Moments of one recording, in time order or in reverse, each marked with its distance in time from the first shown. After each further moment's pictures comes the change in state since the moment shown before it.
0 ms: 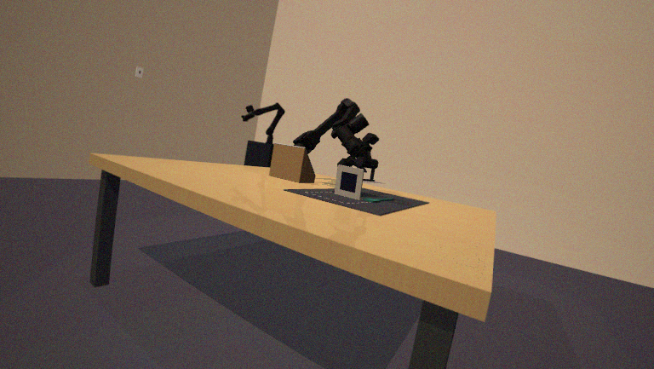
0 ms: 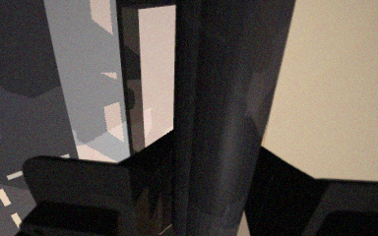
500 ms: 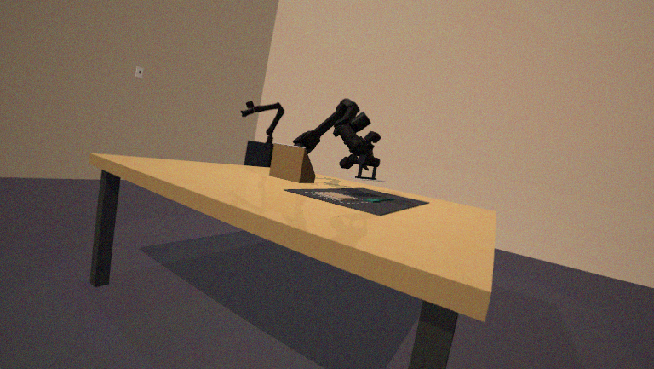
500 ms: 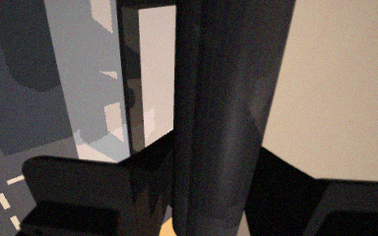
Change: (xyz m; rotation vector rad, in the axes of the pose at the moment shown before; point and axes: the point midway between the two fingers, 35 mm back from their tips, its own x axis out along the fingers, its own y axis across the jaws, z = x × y) arm -0.004 -0.007 0.010 -0.007 -0.007 -0.001
